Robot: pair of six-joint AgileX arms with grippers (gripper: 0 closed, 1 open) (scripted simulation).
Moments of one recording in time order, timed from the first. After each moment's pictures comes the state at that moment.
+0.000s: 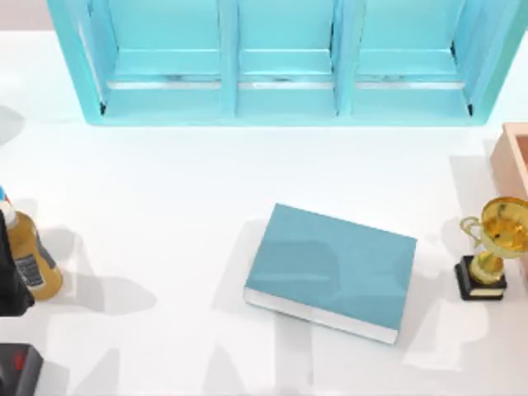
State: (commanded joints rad) left arm 0.00 0.00 0.00 0.00 0.00 0.00; right arm -0.16 1.01 0.86 -0.70 0.00 -0.15
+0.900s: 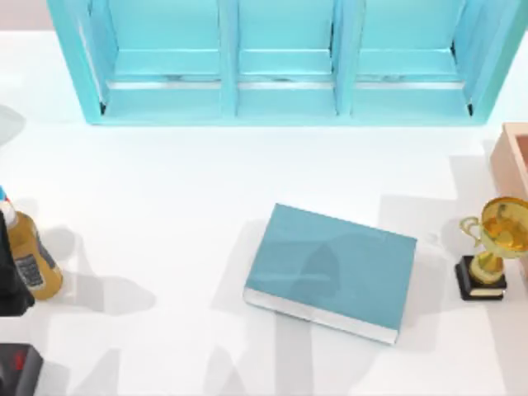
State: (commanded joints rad) left arm 0.00 0.00 0.00 0.00 0.00 0.00; right arm -0.29 1.84 1.55 -1.27 0.00 -0.28
